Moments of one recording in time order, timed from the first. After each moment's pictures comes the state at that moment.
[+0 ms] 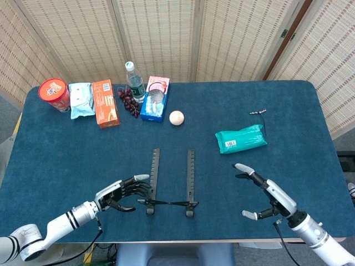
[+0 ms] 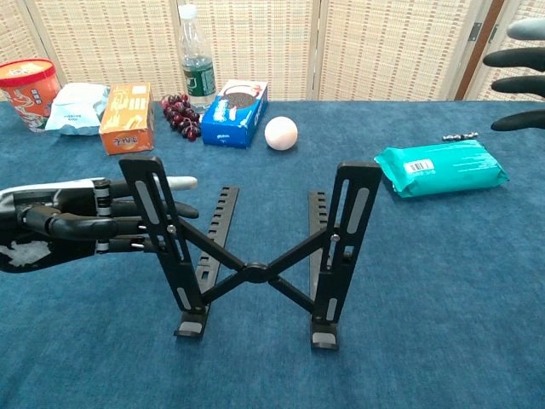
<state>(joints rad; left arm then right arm) -0.73 -1.40 0.20 -1.35 1.81 1.10 -1.81 0.45 -1.10 -0.22 -1.62 -1.82 1.51 1.19</state>
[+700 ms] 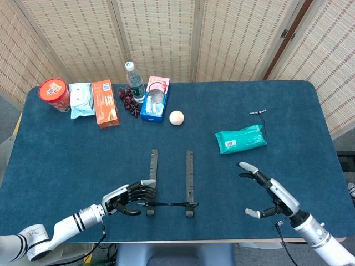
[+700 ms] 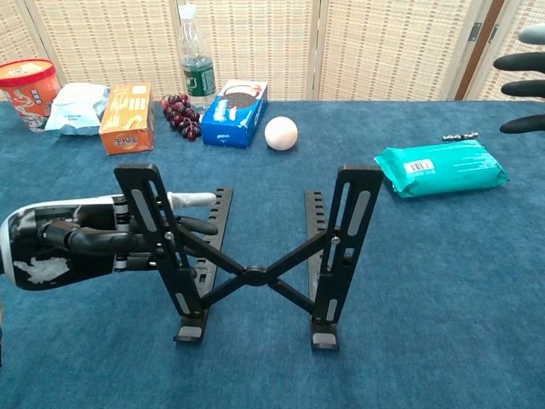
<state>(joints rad) -0.77 -1.45 0.25 -1.35 1.79 1.12 -1.85 0.42 -1.11 -0.19 -1.59 -1.82 1.50 1.22</state>
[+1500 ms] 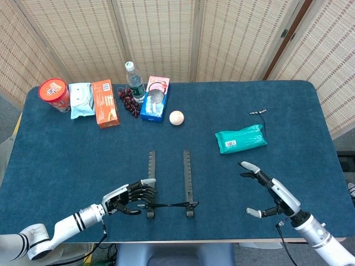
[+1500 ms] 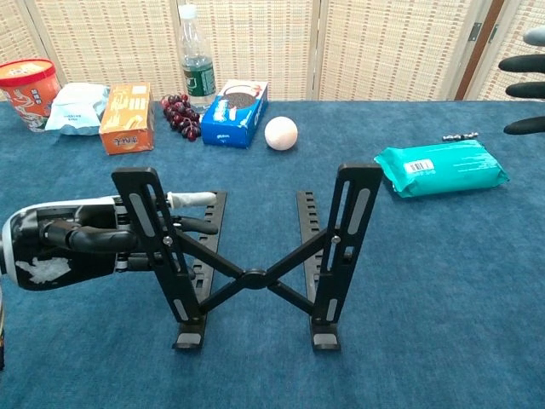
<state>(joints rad) -0.78 -1.46 0.27 -1.33 1.77 1.14 -1.87 0.40 -1.12 -0.18 -1.57 -1.82 1.50 1.24</state>
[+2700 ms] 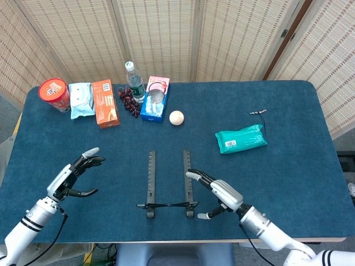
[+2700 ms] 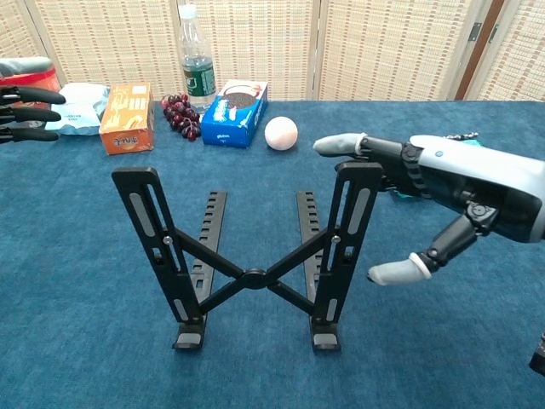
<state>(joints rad) -0.53 -1.18 0.14 -1.48 1.62 1.35 -1.41 0.56 -1.38 -0.03 -1.71 -1.63 1.08 0.52</state>
